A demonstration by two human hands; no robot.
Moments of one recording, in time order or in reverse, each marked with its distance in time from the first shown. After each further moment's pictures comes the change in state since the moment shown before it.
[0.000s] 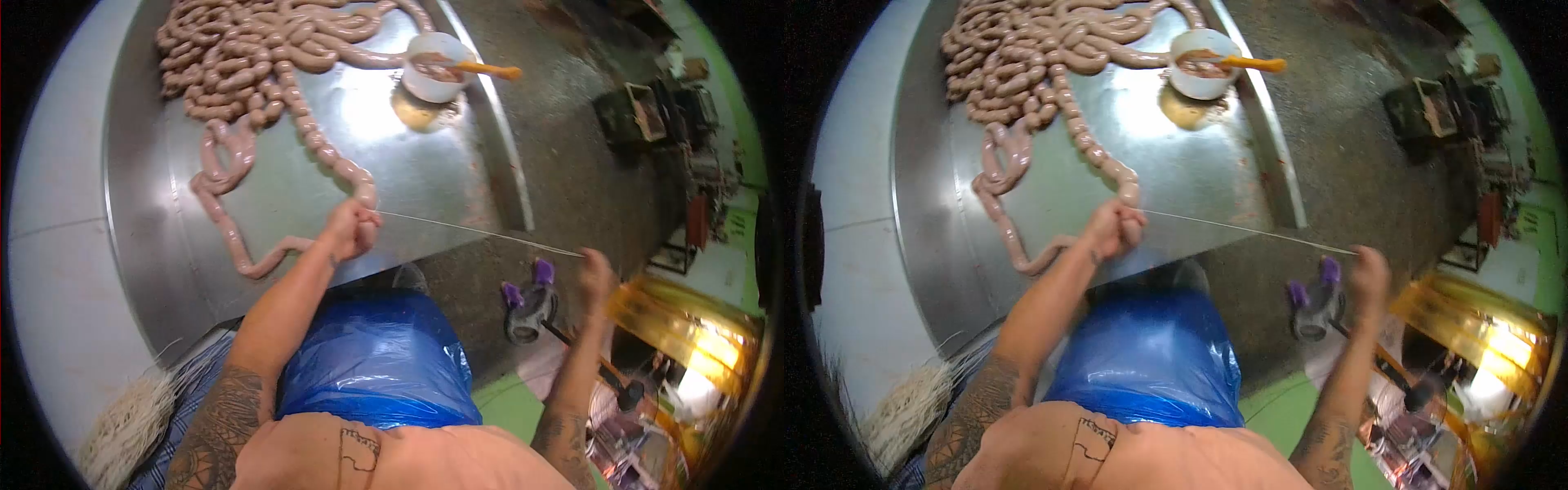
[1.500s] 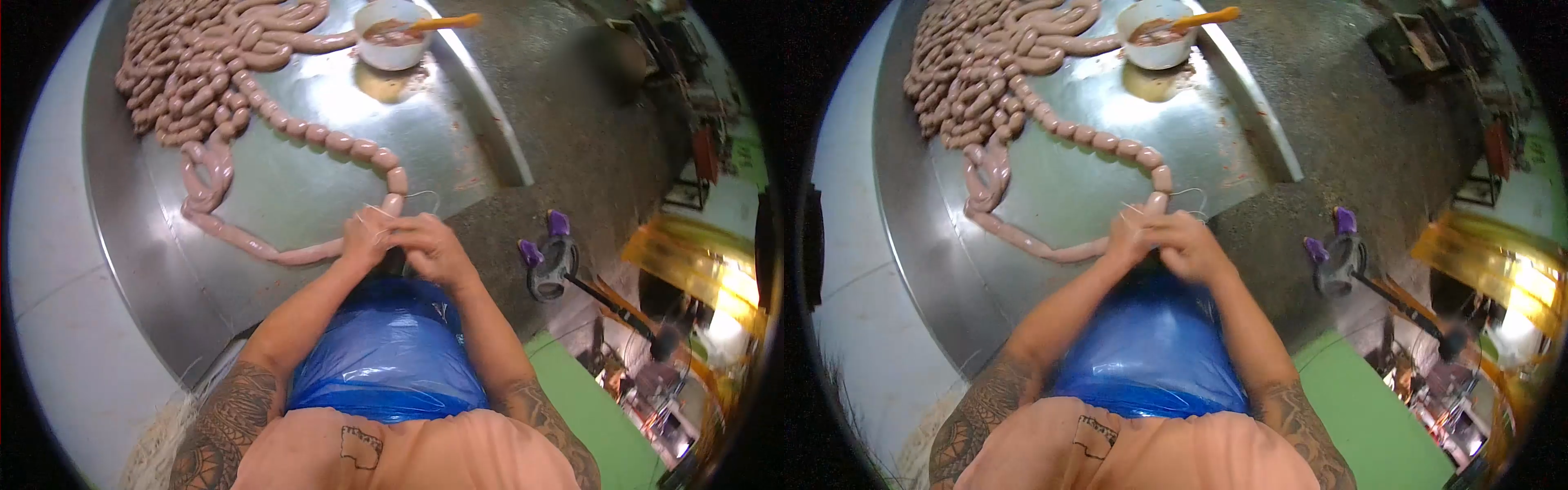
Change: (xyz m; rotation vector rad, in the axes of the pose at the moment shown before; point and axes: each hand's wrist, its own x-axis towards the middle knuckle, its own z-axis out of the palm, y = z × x) left_hand -0.016 -0.044 0.064 1.373 0.351 0.651; right_hand -0.023 -0.261 0.131 0.845 -0.340 -0.478
